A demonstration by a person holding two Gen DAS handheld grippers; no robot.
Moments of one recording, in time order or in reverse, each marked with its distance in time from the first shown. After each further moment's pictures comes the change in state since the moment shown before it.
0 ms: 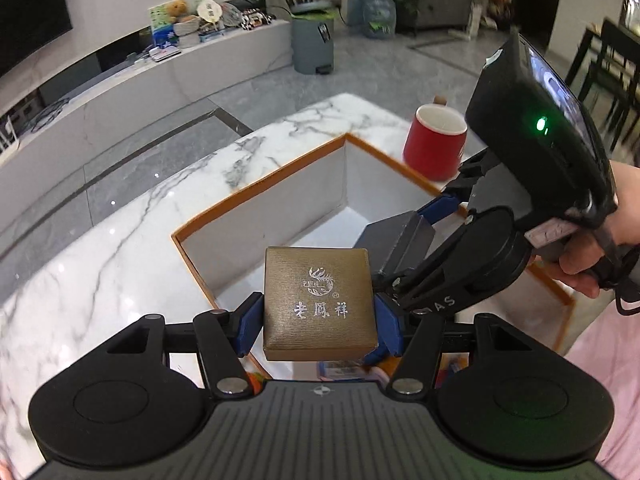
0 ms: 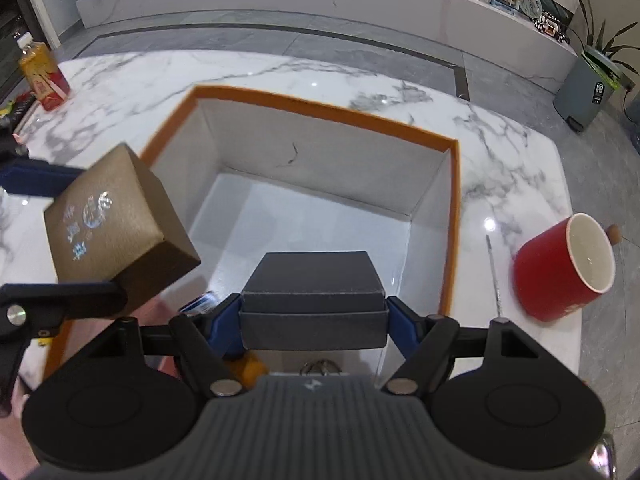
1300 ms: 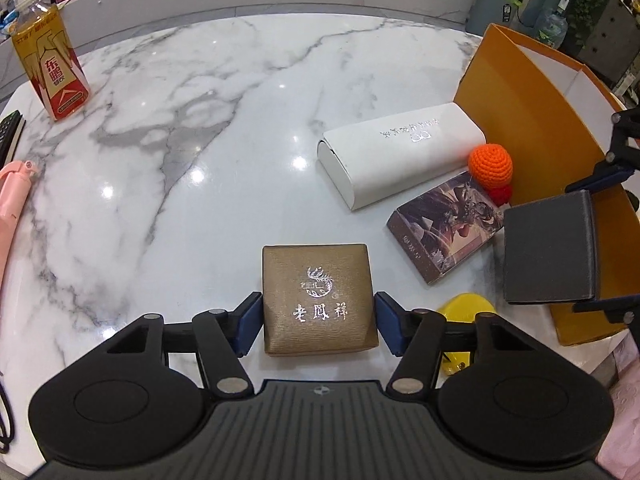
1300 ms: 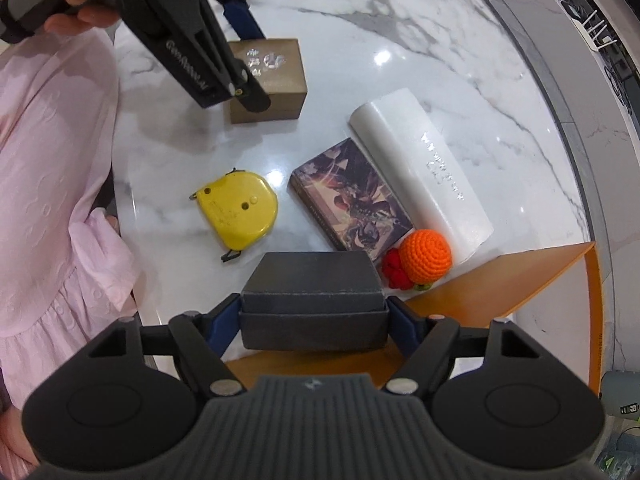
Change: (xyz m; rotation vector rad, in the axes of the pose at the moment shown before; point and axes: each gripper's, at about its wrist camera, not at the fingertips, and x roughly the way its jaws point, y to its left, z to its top) left arm -0.043 0.140 -0.216 -0.531 0.167 0.145; right arm 0.003 0.217 -0.026 -0.980 0.154 0.142
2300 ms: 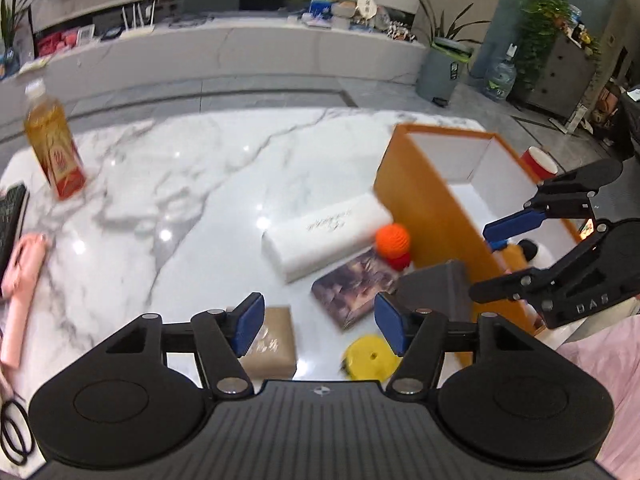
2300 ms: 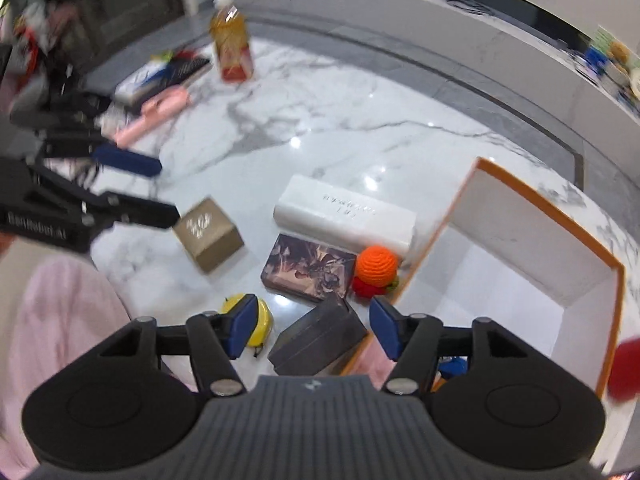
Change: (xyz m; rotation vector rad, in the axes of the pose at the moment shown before) left arm -0.095 -0.026 0.007 0.054 -0.191 -0.118; right arm -0.068 -0.030 -0.034 0.612 -0.289 0.019
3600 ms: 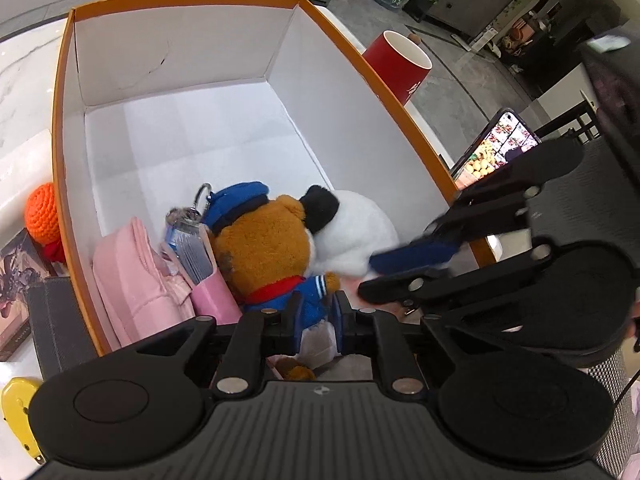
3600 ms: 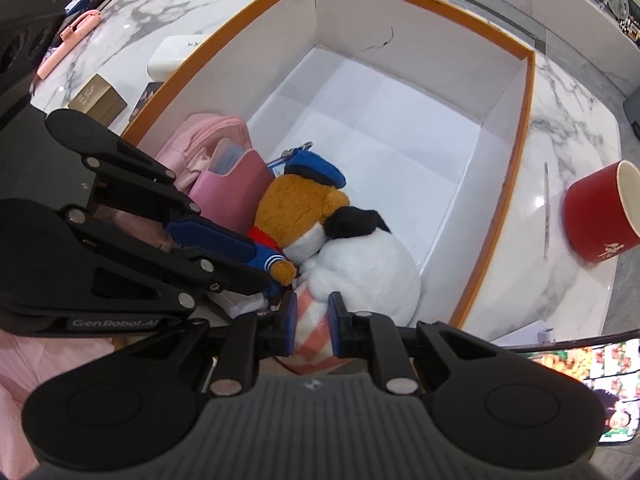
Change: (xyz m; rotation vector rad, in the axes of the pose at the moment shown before) left arm 0.156 -0.204 0.018 0.078 0.290 -0.356; right arm -0.002 -0.126 -0.113 0.169 0.261 -0.039
